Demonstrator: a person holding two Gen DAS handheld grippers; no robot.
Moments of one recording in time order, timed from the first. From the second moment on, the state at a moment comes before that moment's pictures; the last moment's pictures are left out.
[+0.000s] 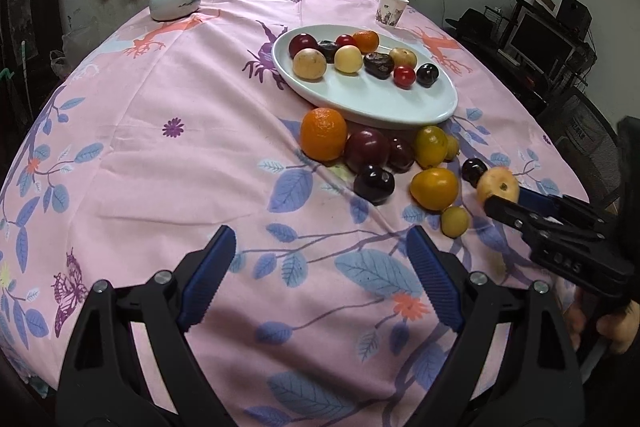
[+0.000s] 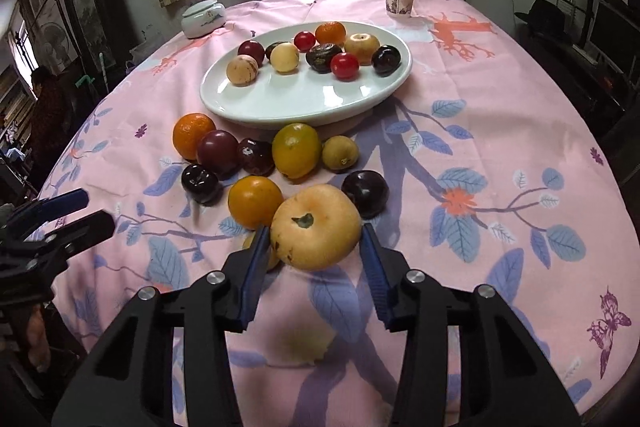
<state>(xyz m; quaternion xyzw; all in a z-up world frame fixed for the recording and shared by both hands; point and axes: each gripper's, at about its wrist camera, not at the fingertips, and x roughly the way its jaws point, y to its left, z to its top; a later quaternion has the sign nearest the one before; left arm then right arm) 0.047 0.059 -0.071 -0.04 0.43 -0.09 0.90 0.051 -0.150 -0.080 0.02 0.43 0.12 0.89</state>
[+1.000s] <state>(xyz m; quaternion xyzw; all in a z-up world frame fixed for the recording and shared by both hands) 0.073 -0.002 -0.085 0.01 0.43 -0.14 0.89 0.024 -0.190 -0.072 0.09 0.43 0.16 0.88</state>
